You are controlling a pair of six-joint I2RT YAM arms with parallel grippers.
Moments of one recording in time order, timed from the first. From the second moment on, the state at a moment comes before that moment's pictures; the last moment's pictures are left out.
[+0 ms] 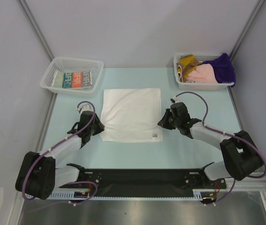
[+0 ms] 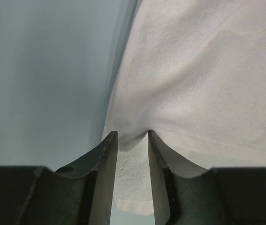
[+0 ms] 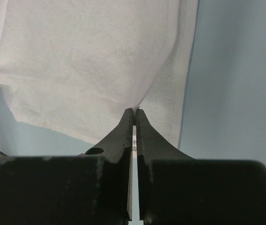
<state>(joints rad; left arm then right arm) -0.29 1.17 0.44 -0.02 -0.13 -0.61 0.51 1.40 0.67 0.01 -0.08 0.70</state>
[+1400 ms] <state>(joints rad) -0.28 1.24 0.51 -0.21 -0.14 -1.13 0.54 1.43 0.66 0.07 -0.08 0.71</state>
